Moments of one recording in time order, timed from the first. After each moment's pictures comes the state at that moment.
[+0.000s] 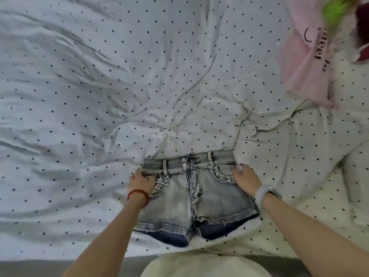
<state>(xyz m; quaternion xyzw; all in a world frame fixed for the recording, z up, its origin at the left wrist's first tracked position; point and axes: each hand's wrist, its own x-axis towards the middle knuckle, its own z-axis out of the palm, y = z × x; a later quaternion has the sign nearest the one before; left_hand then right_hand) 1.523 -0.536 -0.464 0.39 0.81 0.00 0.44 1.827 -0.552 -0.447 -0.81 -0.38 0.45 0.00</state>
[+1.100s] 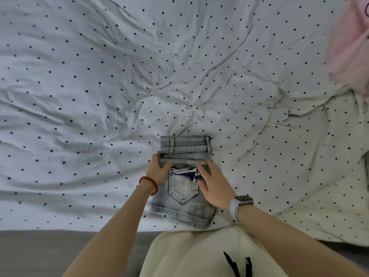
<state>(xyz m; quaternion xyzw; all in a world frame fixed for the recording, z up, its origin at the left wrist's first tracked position) 1.463 -0.556 -0.480 0.36 0.70 0.12 0.60 1.658 -0.602 -0.454 -0.60 -0.68 0.39 -0.16</state>
